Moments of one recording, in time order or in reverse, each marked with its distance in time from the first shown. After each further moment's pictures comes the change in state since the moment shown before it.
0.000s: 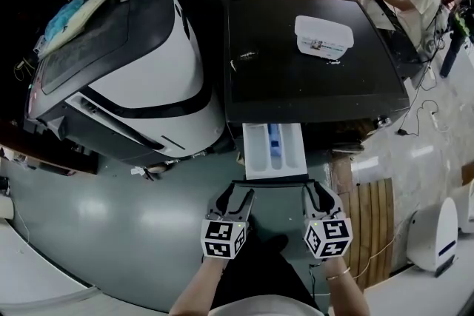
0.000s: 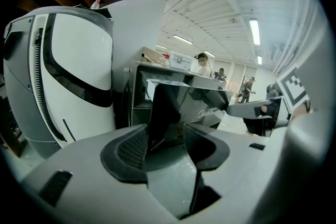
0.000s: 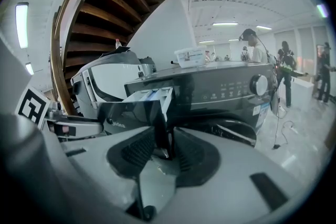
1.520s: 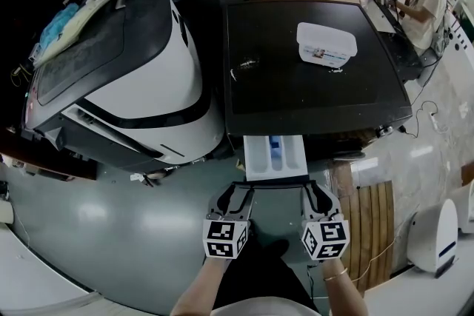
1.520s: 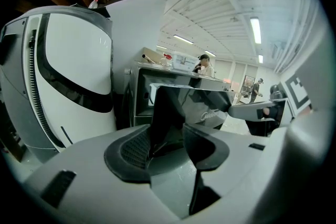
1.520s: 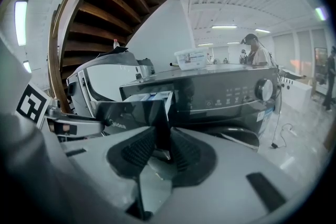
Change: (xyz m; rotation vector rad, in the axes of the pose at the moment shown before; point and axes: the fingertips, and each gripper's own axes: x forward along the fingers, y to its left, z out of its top) left arm 0.025 0.015 0.021 0.016 -0.003 0.013; right arm 0.026 -0.001 0.017 -0.004 -0.024 -0.027
